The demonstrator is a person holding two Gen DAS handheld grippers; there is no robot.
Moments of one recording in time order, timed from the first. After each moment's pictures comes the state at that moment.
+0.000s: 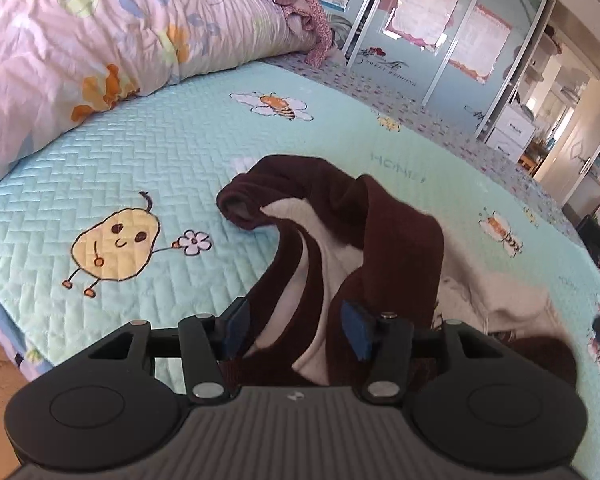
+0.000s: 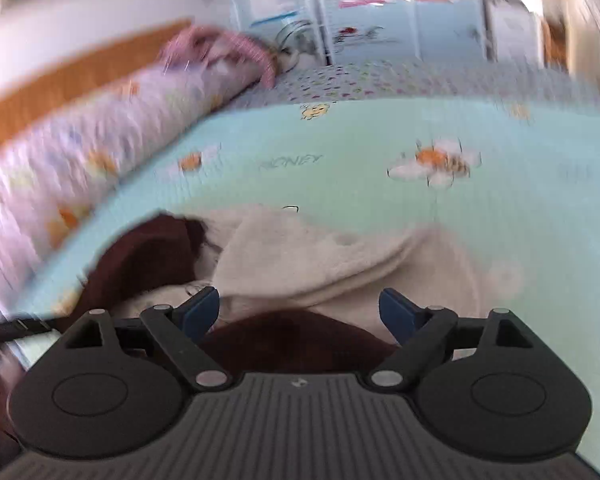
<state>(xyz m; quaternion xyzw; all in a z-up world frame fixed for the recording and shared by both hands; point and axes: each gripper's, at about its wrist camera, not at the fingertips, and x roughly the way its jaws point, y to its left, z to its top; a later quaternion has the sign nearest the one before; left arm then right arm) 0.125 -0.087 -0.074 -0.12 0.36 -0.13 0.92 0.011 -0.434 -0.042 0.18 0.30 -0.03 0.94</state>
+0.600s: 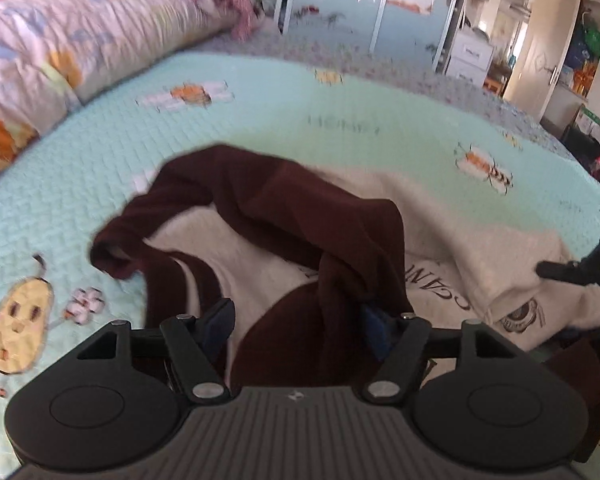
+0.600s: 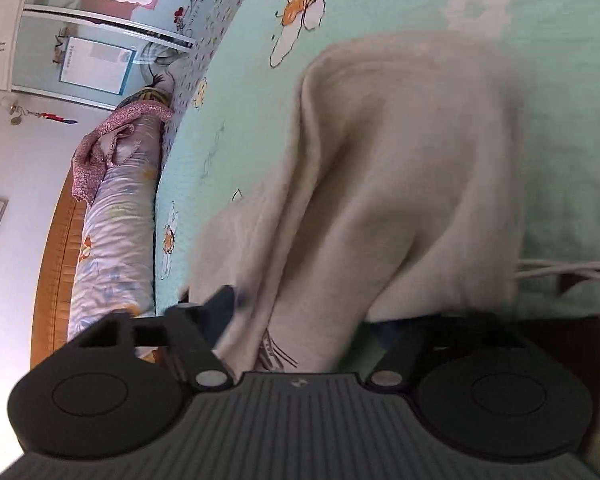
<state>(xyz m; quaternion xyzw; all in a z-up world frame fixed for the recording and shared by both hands) 0.192 -0.182 -0.103 0.00 0.39 -0.20 0.90 0.056 -0.494 -0.151 0.57 0.31 -0.08 0.76</state>
